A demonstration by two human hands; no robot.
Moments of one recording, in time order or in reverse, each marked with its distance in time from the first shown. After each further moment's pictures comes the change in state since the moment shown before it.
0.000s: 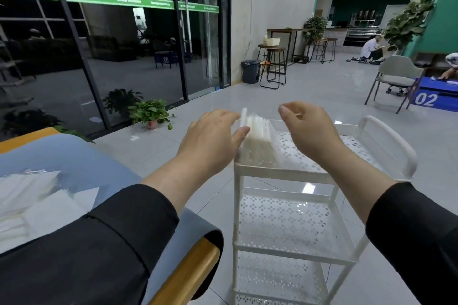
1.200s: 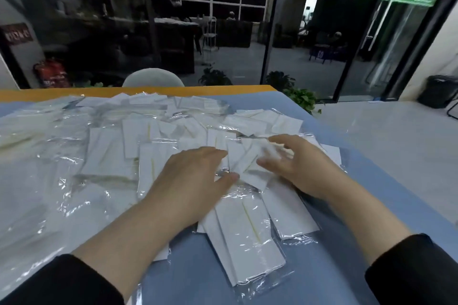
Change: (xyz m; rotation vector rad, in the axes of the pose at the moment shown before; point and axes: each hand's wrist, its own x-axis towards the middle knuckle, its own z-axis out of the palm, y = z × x) left_hand -0.376 -0.230 -0.159 0.203 -0.031 -0.761; right_hand -0.191 -0.243 0.312 -0.010 -0.812 -0.468
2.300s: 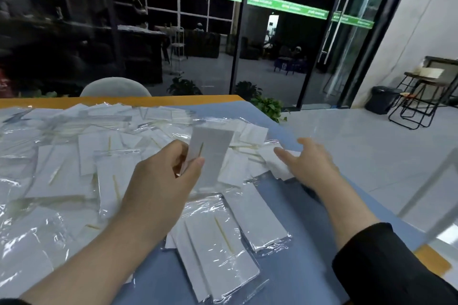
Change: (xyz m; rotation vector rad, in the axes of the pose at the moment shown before) left_hand -0.004 0.008 0.006 -0.722 0.398 0.026; right_hand 0.009 0.048 -0.035 -0.161 0.247 0.481
